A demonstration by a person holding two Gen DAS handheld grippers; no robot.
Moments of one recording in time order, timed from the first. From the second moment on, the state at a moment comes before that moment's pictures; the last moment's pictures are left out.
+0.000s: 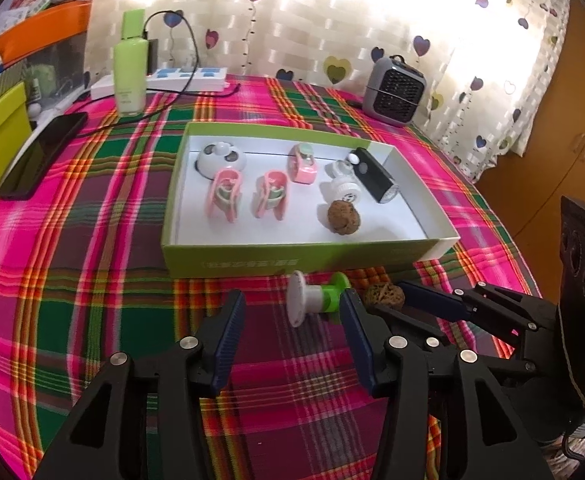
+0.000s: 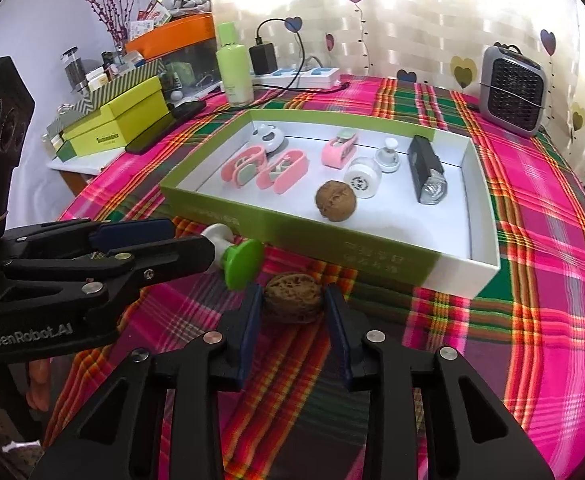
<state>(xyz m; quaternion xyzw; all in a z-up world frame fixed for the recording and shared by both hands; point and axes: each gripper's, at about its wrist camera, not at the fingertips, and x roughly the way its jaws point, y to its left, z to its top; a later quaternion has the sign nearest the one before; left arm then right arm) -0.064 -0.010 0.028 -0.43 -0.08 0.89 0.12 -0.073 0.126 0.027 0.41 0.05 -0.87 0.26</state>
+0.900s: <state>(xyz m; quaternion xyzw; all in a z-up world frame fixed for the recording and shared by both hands) -0.083 0.012 0.010 -0.45 -0.05 0.89 0.10 -0.080 0.145 0.027 0.41 0.04 -0.88 0.24</state>
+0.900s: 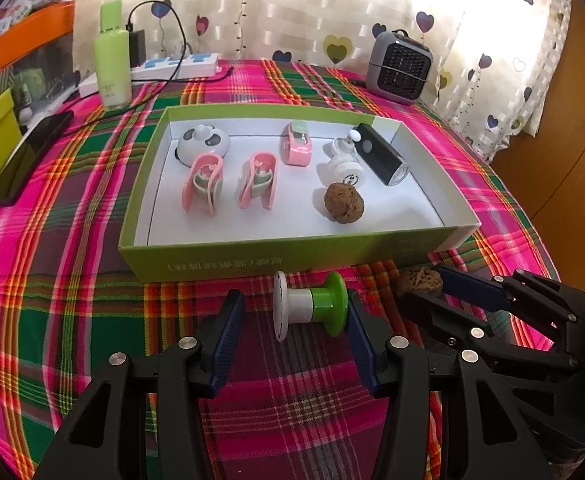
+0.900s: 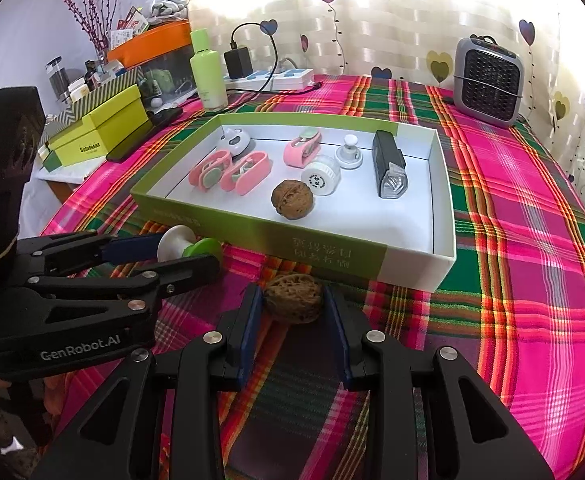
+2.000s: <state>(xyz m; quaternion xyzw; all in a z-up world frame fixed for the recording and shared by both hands) -0.080 0.013 0.009 -0.44 -0.04 0.89 0.09 -0.082 0.147 0.026 0.41 0.04 -0.88 0.24</state>
